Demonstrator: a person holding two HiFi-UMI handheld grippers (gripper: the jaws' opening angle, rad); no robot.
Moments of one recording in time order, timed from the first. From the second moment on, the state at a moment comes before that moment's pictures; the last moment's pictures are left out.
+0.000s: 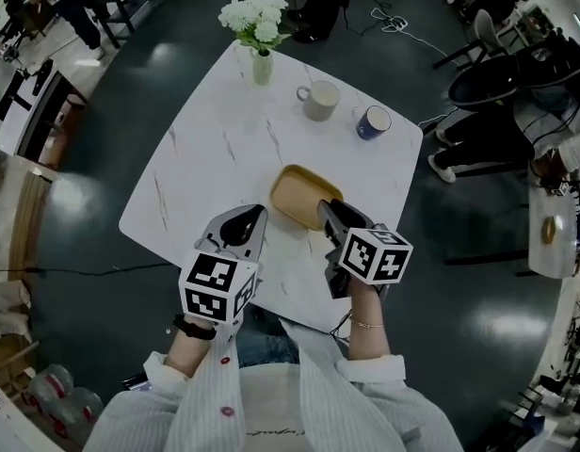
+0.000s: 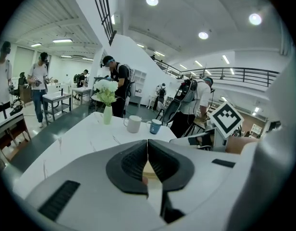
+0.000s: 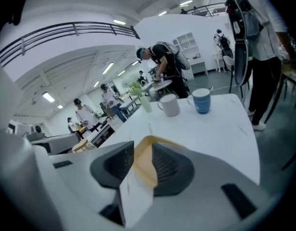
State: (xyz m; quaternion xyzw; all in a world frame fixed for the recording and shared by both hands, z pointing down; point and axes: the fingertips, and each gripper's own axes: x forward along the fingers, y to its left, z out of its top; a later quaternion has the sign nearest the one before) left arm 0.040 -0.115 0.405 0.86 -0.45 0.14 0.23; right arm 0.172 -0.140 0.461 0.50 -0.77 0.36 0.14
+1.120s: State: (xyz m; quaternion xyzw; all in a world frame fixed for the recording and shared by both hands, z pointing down) left arm 0.086 -0.073 0.285 0.91 -0.39 0.03 0.14; right arm 0.117 -0.076 0.284 0.41 -0.90 0.13 0.07
